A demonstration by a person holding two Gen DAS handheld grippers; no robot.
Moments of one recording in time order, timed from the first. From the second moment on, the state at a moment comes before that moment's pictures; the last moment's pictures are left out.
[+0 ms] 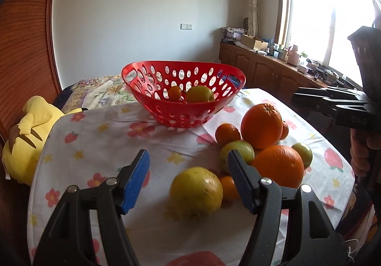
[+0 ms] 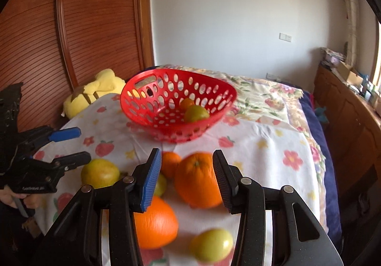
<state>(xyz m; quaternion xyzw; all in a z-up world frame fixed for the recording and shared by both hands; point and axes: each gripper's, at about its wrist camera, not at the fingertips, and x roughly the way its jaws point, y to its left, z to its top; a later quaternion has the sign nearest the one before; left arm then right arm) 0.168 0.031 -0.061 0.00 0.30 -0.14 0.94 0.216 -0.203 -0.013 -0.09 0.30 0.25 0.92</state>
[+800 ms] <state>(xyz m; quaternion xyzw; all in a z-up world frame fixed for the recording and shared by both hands) 0.155 0.021 -0.088 0.02 0.31 -0.13 0.94 0.173 -0.253 -0.076 -0.04 0.33 0.18 0.92</state>
